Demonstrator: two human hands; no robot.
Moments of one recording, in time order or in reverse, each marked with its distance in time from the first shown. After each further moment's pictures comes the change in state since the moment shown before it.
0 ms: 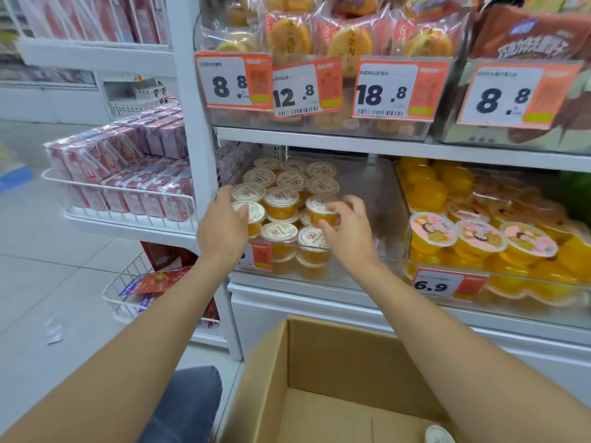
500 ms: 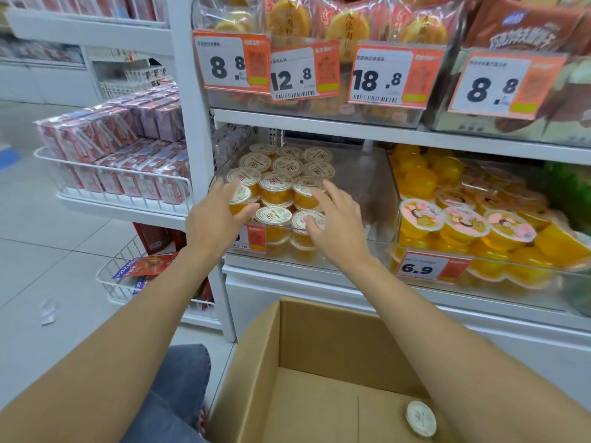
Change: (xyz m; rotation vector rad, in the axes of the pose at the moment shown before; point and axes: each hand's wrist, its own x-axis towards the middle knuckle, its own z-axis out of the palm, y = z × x) left_hand -0.016 -0.011 -0.011 0.178 -0.068 0.205; right_hand -0.025 -0.009 -0.007 -0.281 -0.003 -0.285
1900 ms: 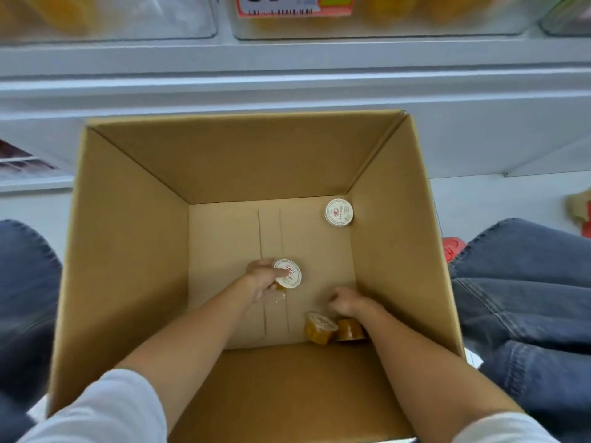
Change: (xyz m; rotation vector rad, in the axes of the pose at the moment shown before) left_hand -0.367 0.087 0.305 -0.536 -1.246 -1.143; right_hand -0.477 0.183 0.085 0.313 -1.313 1.215
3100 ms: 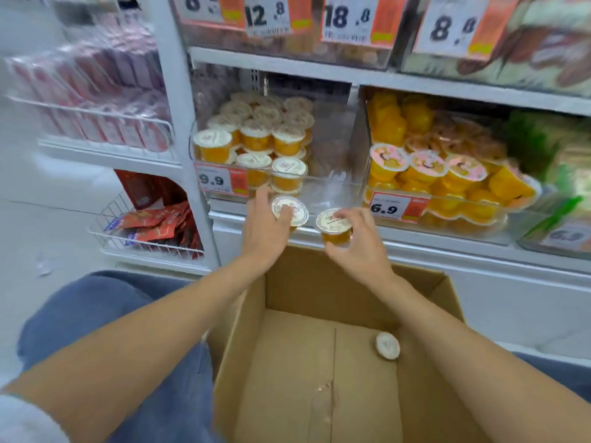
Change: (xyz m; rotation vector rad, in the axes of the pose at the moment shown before) left_hand -0.265 0.149 -0.186 0.046 0.783 1.284; right_hand -0.252 -0.276 -0.111 -0.025 1.009 -1.094
